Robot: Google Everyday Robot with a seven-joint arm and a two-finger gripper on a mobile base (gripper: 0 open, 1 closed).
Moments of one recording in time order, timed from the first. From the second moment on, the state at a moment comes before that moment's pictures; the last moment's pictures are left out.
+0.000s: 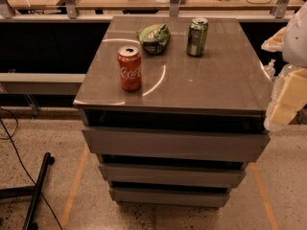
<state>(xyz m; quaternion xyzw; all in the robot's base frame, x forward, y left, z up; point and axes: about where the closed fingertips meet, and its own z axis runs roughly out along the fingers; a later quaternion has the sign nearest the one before) 0.438 -0.217 0.977 -0.60 0.78 -0.03 0.16</state>
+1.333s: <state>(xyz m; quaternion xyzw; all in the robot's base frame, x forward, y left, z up) 0.540 -0.112 0.968 -0.64 0.69 0.06 0.32</state>
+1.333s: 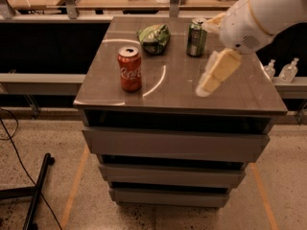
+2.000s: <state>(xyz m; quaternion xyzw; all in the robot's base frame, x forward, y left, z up) 0.624 -0.015 0.951 -0.61 0.68 0.13 0.39</state>
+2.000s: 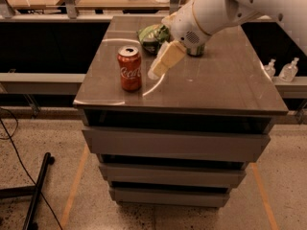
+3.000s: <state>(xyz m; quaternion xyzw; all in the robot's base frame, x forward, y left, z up) 0.650 0.012 0.933 -0.52 0.67 0.23 0.48</state>
